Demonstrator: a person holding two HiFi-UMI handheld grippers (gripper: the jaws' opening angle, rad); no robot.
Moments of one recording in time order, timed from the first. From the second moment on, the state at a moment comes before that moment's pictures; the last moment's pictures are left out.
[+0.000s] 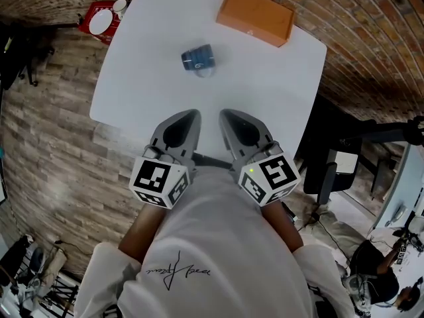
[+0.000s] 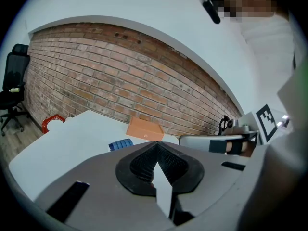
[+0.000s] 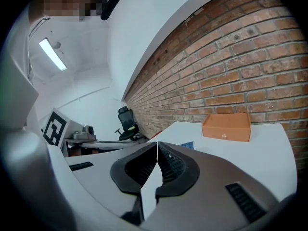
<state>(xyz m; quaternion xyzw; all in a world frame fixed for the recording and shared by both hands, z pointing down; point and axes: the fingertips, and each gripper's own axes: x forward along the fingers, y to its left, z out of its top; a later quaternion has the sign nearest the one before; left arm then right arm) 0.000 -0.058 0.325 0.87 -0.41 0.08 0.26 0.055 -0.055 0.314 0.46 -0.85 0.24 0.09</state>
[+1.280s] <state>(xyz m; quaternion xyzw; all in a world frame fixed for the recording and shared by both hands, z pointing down) -0.009 -0.138 0.377 0.85 -0.42 0.11 0.30 0.051 -0.134 0.368 0.44 -0.84 0.27 0.15</state>
